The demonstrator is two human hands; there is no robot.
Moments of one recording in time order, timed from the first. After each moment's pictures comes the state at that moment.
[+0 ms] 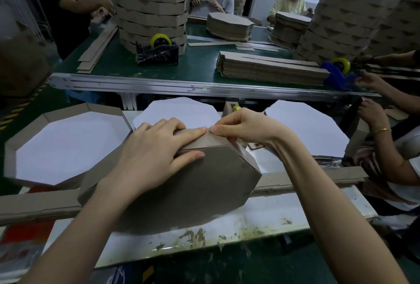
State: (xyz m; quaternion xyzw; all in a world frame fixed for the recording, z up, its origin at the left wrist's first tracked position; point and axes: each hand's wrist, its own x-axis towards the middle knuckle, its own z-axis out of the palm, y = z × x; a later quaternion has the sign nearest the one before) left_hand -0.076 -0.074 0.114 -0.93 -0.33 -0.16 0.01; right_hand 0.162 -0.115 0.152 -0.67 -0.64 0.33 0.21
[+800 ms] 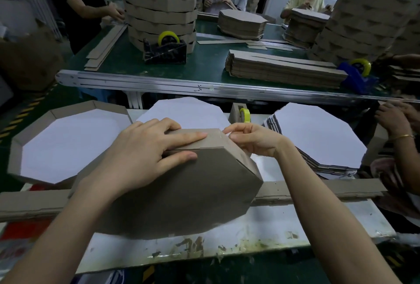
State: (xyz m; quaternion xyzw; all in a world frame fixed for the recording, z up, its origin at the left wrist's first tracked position) left_hand -0.074 -0.060 0.122 -0.93 -0.32 -0.16 -0.04; right_hand 0.244 -0.066 0.066 -0.52 -0.46 0.63 0.35
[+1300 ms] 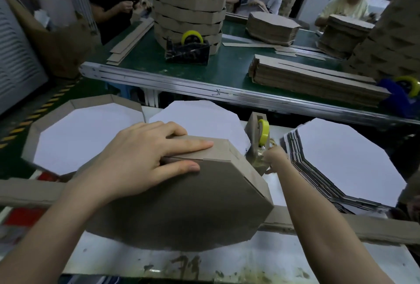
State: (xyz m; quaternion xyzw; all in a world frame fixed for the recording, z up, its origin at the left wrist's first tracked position) left_hand -0.068 -0.042 0.120 -0.93 -0.33 -0.16 -0.06; right_hand 0.317 0.009 -0.046 -0.89 -0.27 0.29 0.22
